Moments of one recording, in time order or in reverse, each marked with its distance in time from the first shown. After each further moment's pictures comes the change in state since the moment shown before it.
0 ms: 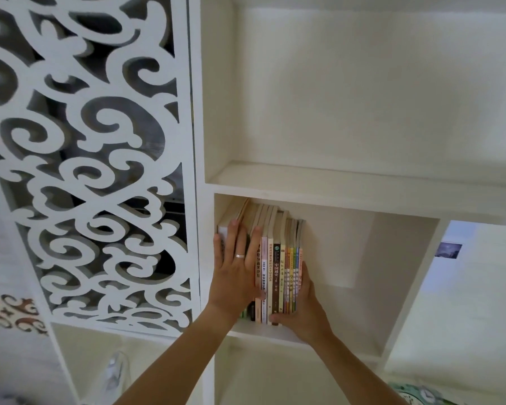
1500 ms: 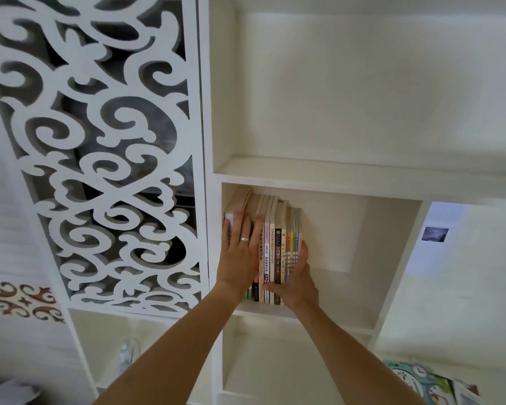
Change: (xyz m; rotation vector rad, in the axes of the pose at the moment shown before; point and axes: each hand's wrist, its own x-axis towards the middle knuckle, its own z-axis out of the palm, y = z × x) left_hand 0.000 -0.002 0.003 0.019 0.038 0.006; right_hand -0.006 -0.051 0.010 -0.020 0.200 0.150
